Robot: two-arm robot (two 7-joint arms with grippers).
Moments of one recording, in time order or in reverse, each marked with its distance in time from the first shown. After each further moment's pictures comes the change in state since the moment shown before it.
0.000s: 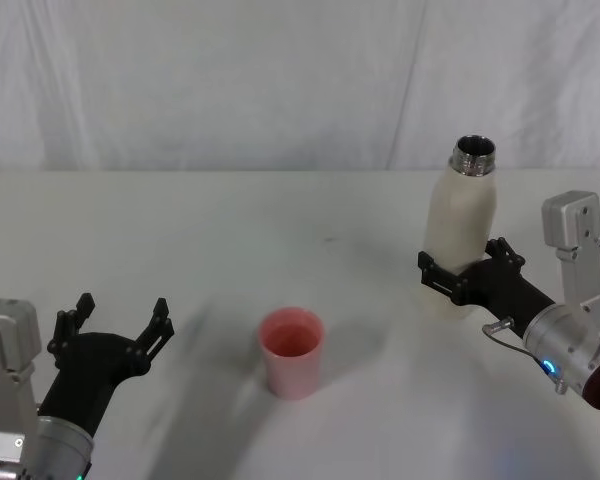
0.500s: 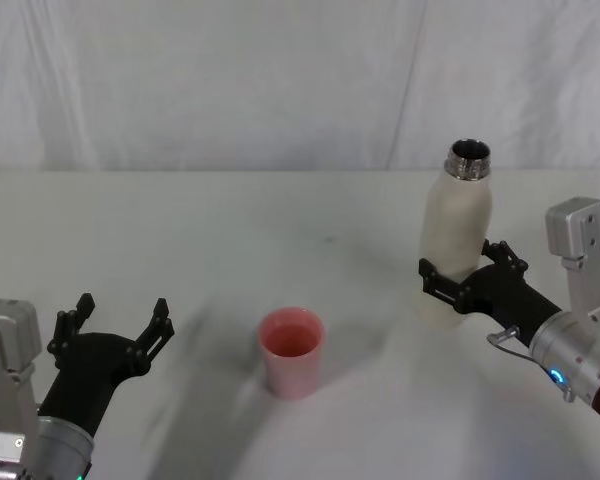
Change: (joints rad) left arm 0.000 0.000 0.000 0.000 0.000 0.000 0.000; right arm -0.038 0.026 -0.001 -0.056 -0.009 -0.001 0.017
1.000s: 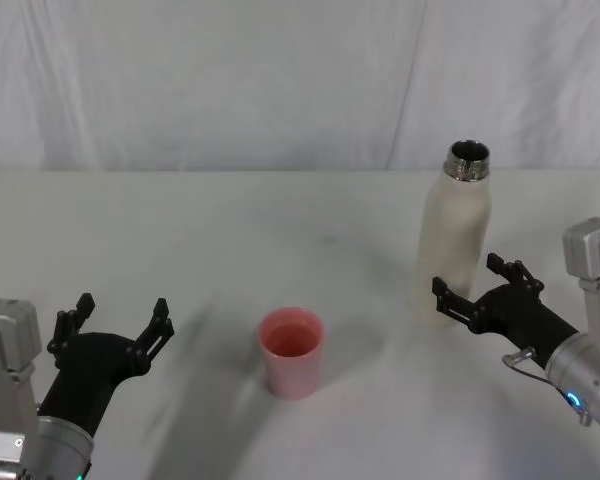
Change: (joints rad) left arm 0.000 0.000 0.000 0.000 0.000 0.000 0.000; right arm -0.073 0.025 0.022 -0.066 0.009 0.019 -0.014
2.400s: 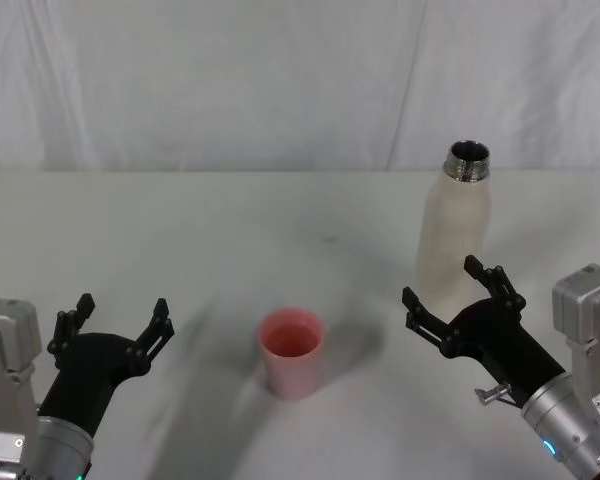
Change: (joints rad) left arm 0.000 0.000 0.000 0.000 0.000 0.000 0.000; right arm -0.190 -0.058 -0.003 -0.197 -0.125 -0.175 -0.052
